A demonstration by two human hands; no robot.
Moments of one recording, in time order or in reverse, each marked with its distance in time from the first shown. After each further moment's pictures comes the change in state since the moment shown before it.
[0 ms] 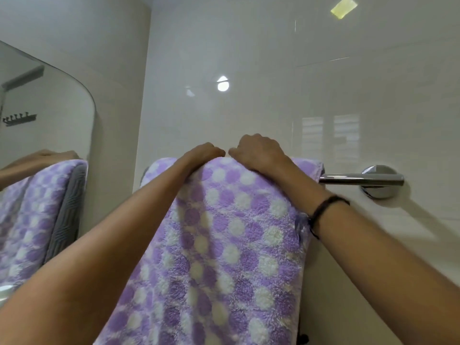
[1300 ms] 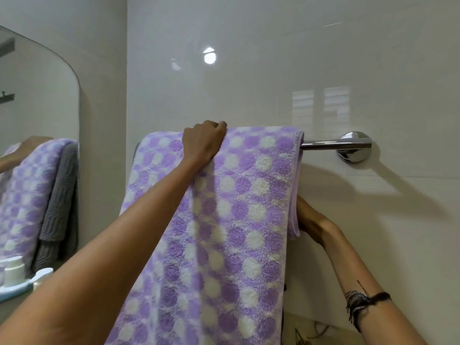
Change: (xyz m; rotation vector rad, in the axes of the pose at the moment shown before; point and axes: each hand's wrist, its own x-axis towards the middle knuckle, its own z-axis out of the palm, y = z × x) left_hand -0.036 0.021 0.040 0.012 0.508 0.151; right_hand -0.155 0.127 0.091 0.898 -0.264 0.441
